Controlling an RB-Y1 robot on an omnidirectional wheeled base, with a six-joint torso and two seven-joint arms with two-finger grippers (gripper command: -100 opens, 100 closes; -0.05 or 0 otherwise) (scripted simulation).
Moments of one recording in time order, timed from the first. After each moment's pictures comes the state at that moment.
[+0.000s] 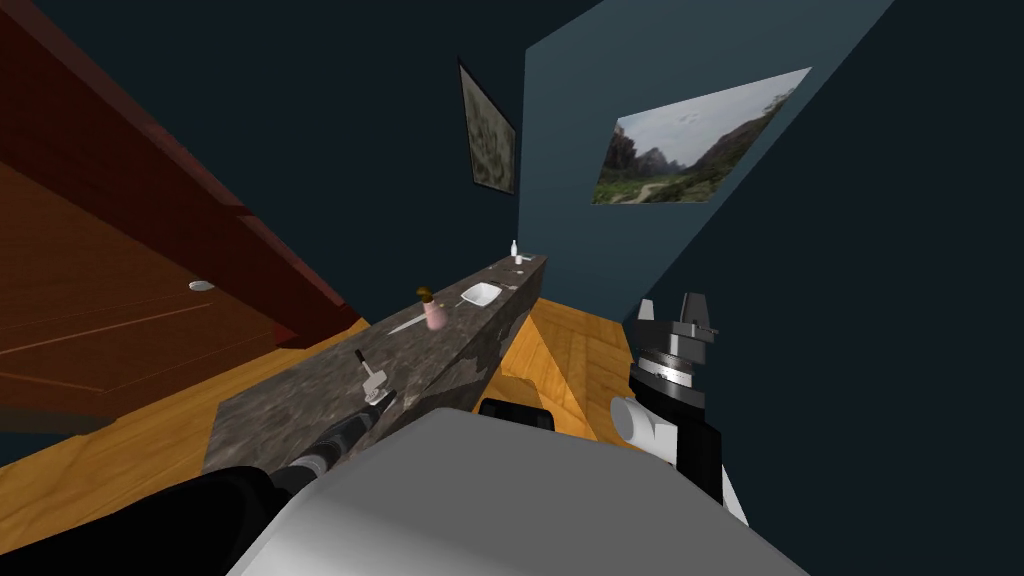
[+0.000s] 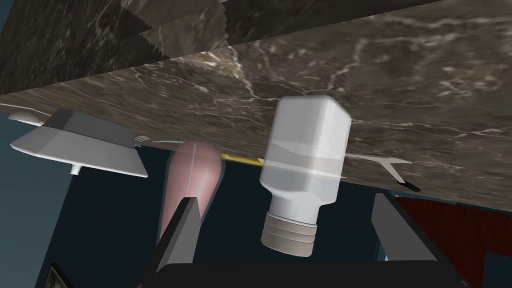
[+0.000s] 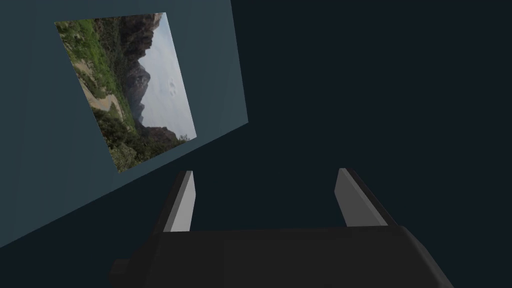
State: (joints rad) left arm 1.35 0.52 0.22 -2.22 -0.52 0.03 0.03; right arm 0.47 0.04 -0.05 -2.35 -0.08 -0.44 0.03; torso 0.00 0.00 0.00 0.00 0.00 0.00
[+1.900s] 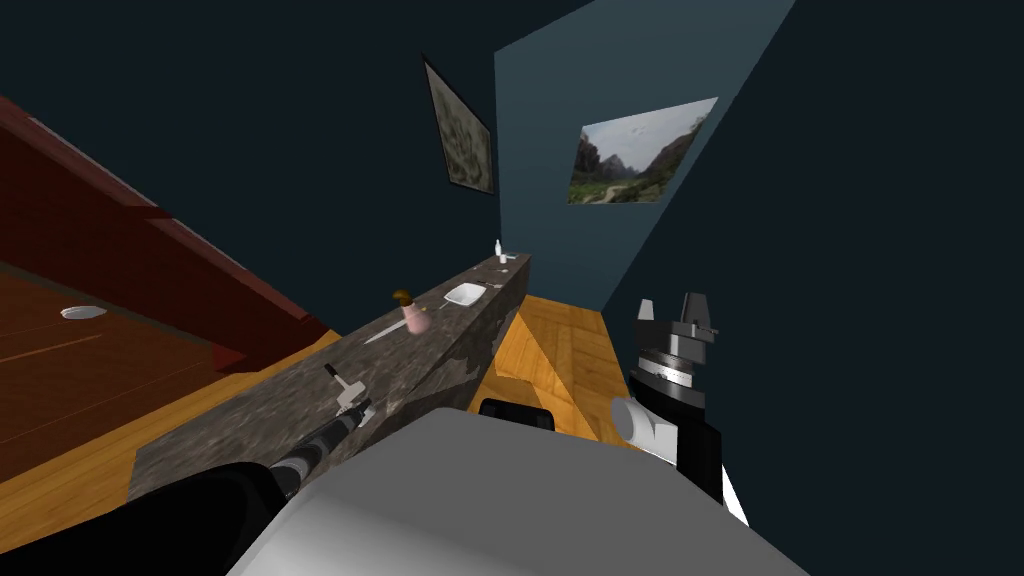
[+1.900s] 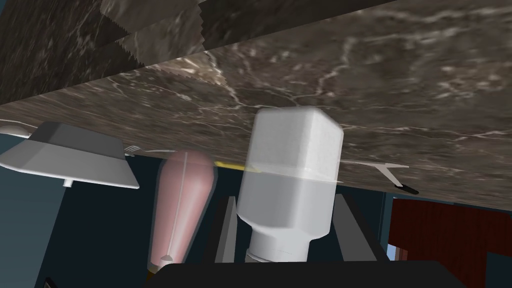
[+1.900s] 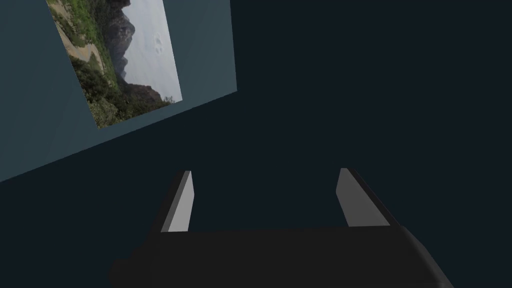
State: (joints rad) left arm 1.30 0.55 0.28 -2.10 -0.46 0.07 0.08; right arm 0.47 0.04 -0.05 -2.35 -0.08 -0.44 0.03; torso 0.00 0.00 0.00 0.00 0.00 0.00
